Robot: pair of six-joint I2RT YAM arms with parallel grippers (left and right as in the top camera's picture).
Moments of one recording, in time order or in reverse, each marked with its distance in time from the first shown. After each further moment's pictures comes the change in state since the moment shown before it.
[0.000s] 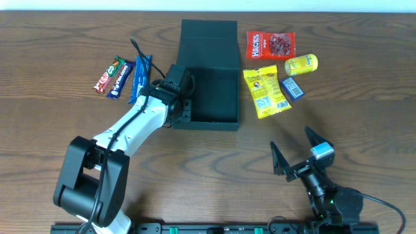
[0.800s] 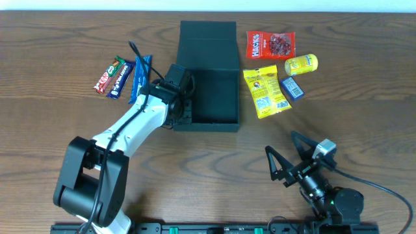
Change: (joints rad) left arm 0.000 0.000 0.028 -0.066 0.053 -0.069; right arm 0.000 0.000 0.000 0.019 -0.135 0.422
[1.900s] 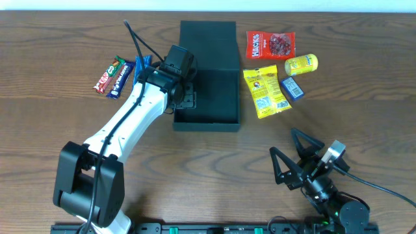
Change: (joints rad) left arm 0.000 -0.002 0.187 -0.106 -0.079 0.003; right arm 0.000 0.000 0.000 0.229 -0.042 0.214
